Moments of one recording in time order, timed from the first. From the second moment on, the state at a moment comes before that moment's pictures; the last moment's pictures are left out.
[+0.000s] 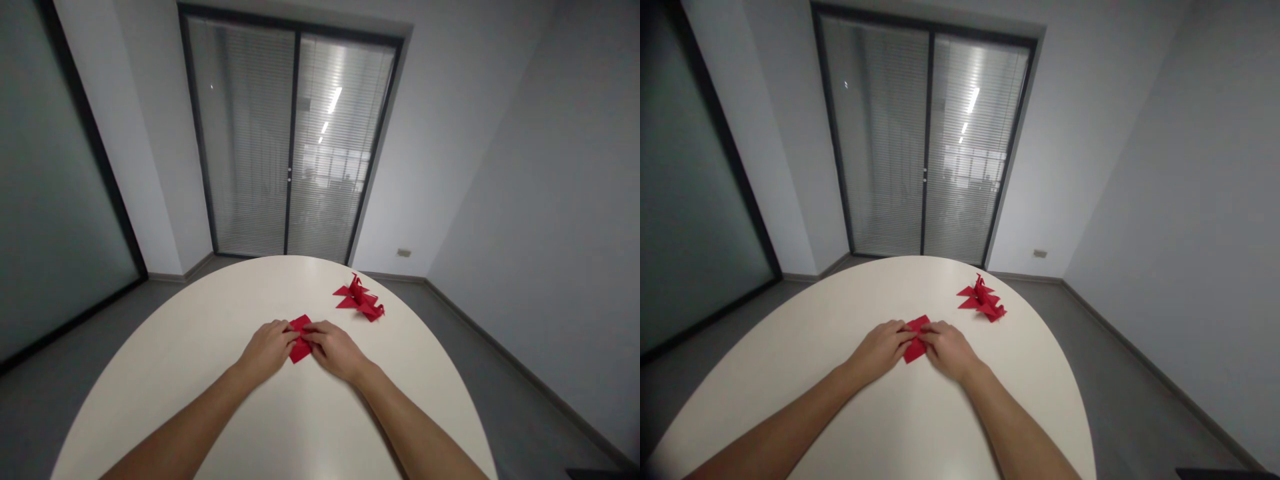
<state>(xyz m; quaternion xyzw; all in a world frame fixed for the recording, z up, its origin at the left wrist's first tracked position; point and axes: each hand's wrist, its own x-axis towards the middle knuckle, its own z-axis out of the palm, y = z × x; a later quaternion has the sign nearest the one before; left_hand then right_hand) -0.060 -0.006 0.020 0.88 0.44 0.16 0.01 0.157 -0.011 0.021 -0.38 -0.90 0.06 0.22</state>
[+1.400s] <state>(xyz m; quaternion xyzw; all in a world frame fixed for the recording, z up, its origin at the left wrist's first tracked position) -0.064 0.005 0.006 0.91 0.36 0.18 0.03 0.169 -0.017 0.037 -0.33 -0.92 0.11 0.17</state>
